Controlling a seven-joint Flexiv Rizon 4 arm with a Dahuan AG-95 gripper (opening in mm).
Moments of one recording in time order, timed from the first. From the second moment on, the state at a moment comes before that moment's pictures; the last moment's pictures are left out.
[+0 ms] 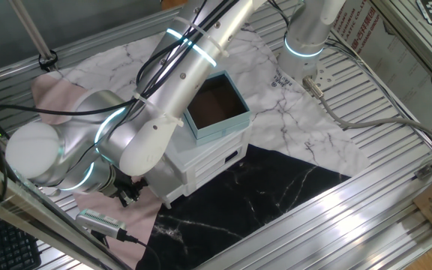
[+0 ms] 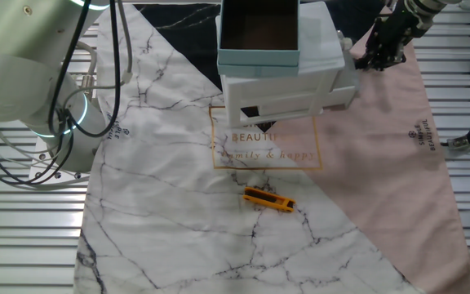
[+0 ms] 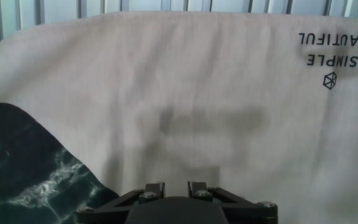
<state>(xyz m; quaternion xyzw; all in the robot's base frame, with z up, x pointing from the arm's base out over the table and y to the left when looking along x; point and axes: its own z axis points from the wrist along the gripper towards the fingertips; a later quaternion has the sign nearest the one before) 0.674 0.174 0.062 0.05 -0.99 0.02 0.13</state>
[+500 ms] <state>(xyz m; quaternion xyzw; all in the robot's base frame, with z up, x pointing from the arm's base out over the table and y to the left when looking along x) 0.677 0.178 0.062 0.05 -0.99 0.02 0.13</state>
